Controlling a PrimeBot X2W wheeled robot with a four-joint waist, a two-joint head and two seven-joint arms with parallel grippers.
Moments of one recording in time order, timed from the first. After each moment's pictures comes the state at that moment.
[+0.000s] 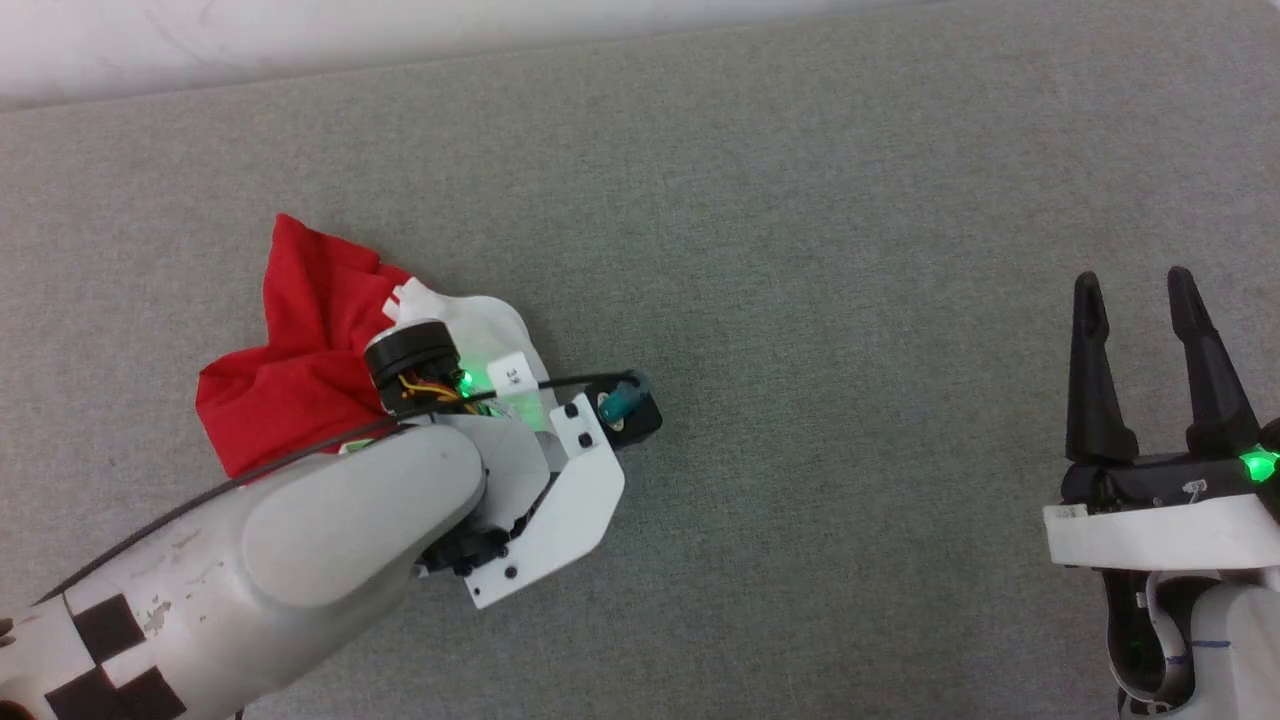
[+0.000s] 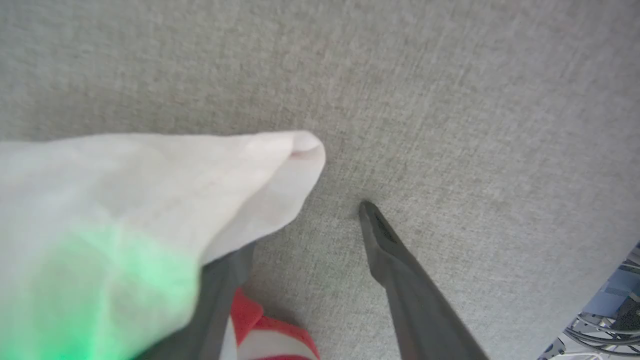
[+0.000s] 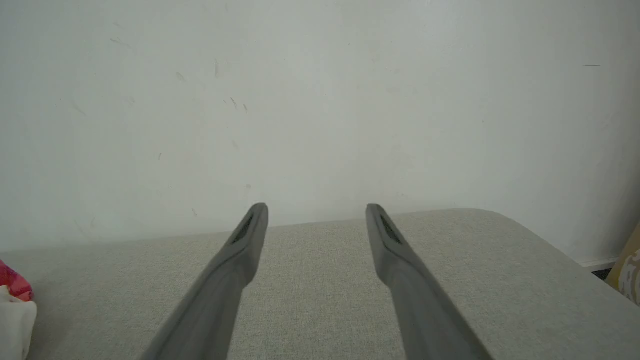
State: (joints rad) left arm -0.97 0.57 -1.28 0.12 -0.67 -0.14 0.96; right arm -0.12 -0.05 -0.08 -0.08 0.19 0.13 -0.26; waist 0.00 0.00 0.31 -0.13
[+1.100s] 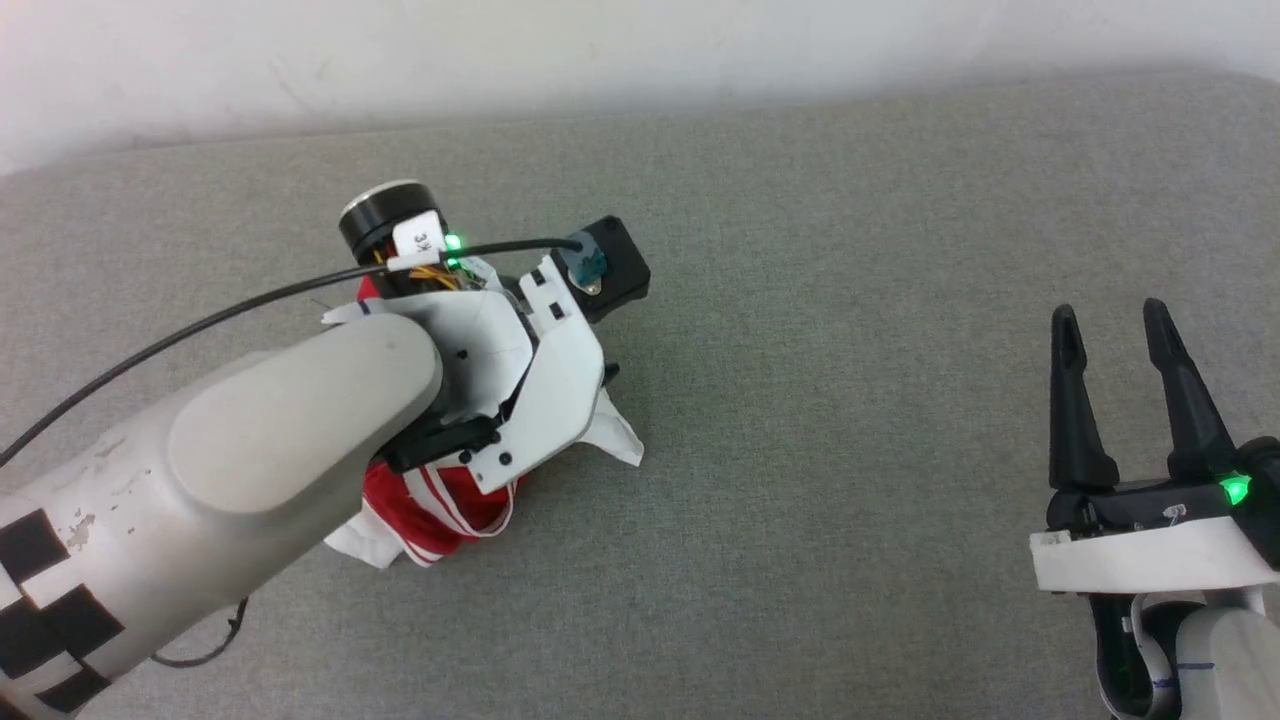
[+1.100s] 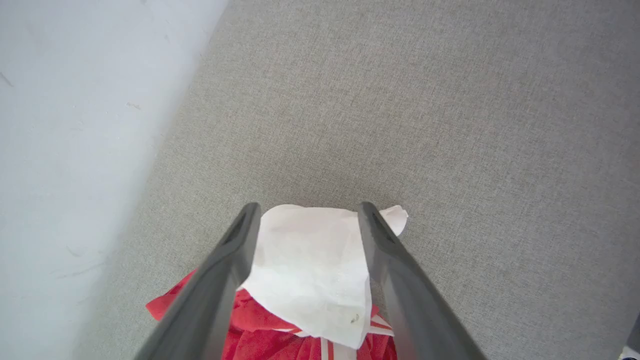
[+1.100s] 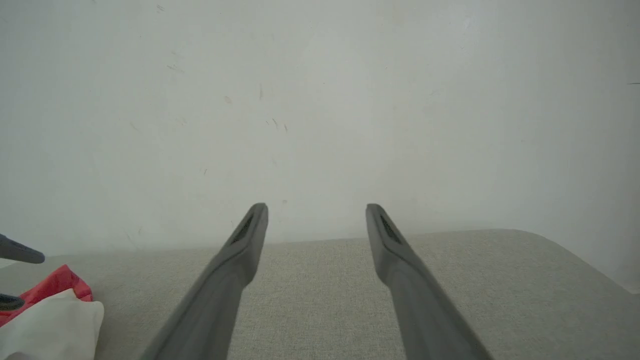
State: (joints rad) left arm -1.14 0.62 -1.28 0.12 -0.77 -0.14 0.59; right arm -0.09 -0.05 -0.06 -0.06 0.18 0.13 -0.26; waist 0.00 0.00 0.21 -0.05
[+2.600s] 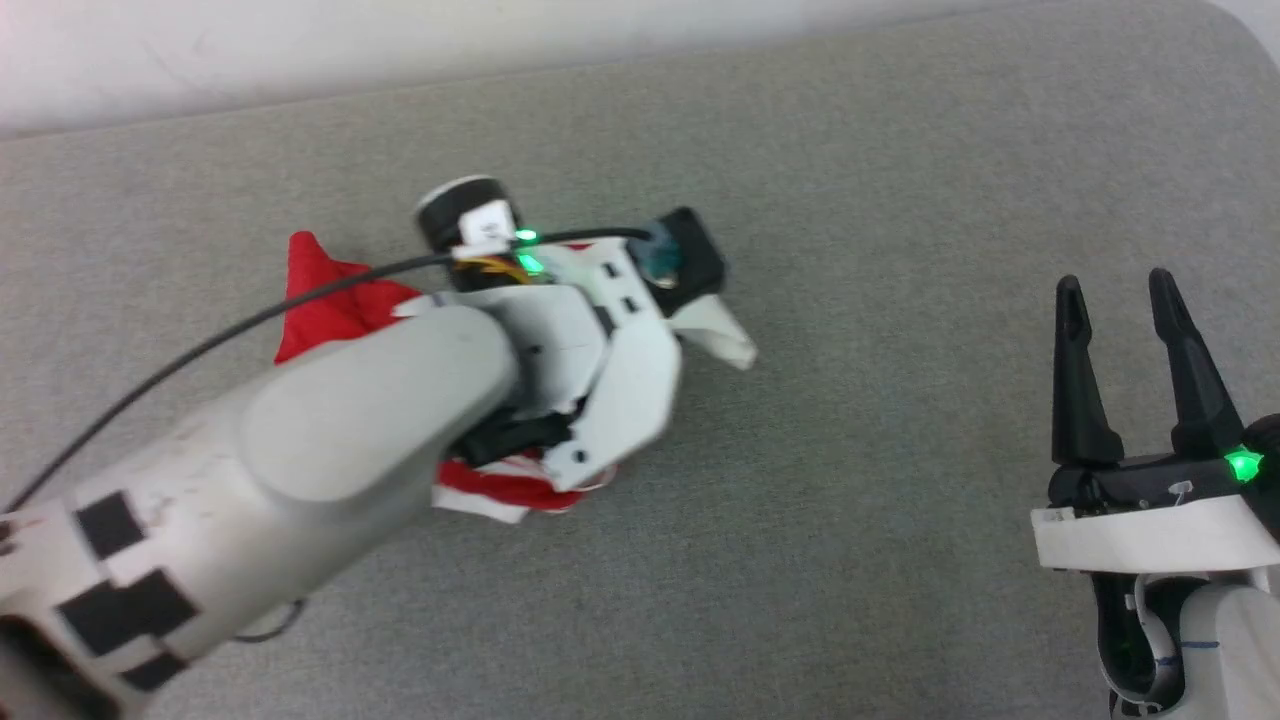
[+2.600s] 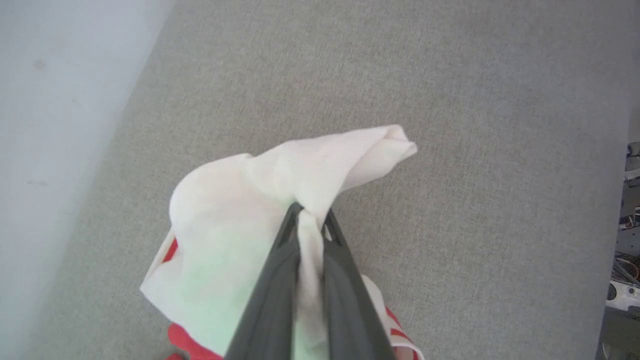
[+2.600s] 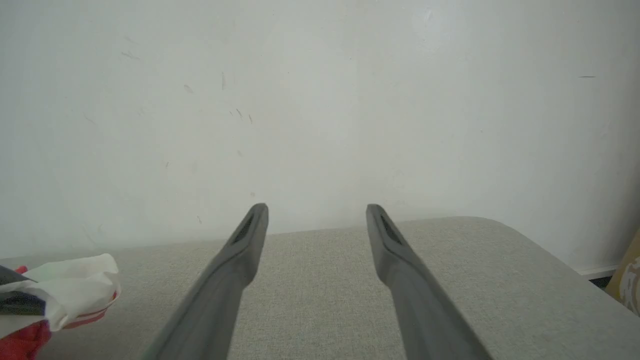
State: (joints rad) left arm -1.15 0.53 -1.28 0.13 -0.82 -0.13 0.59; right arm -0.12 -0.05 -0.06 -0.07 0.19 0.13 -0.26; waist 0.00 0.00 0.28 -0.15
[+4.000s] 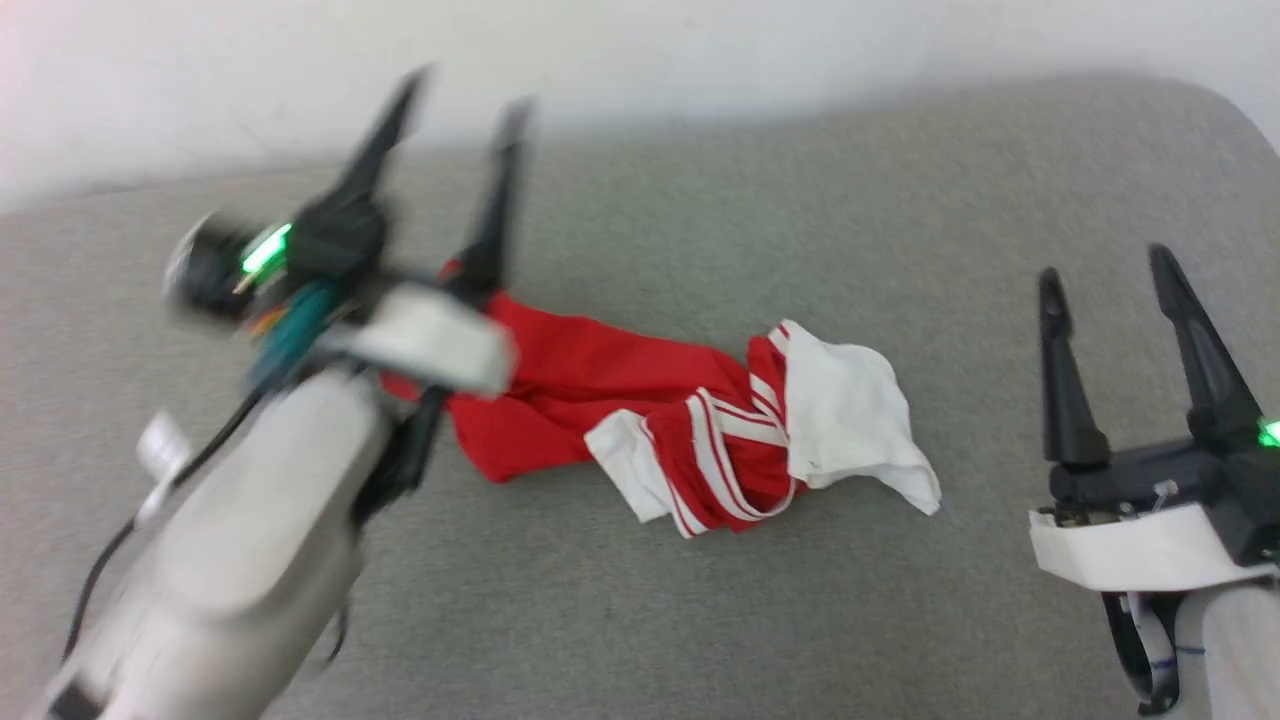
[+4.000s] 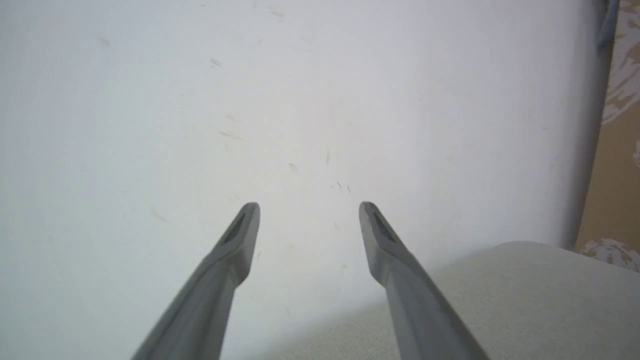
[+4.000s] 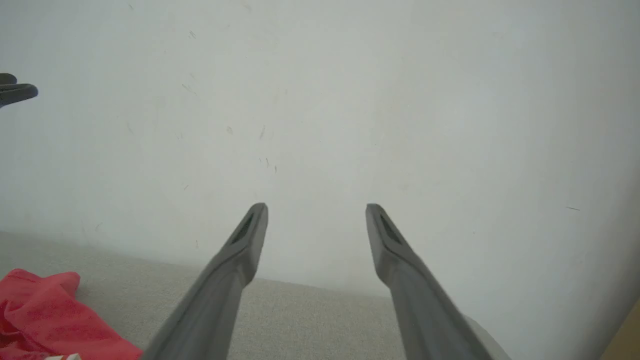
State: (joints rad) left arm -0.72 0.45 -0.68 0.16 -0.52 0.28 -0.26; right arm -0.11 -0.07 -0.04 -0.16 -0.05 0.13 -0.26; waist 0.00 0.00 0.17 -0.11
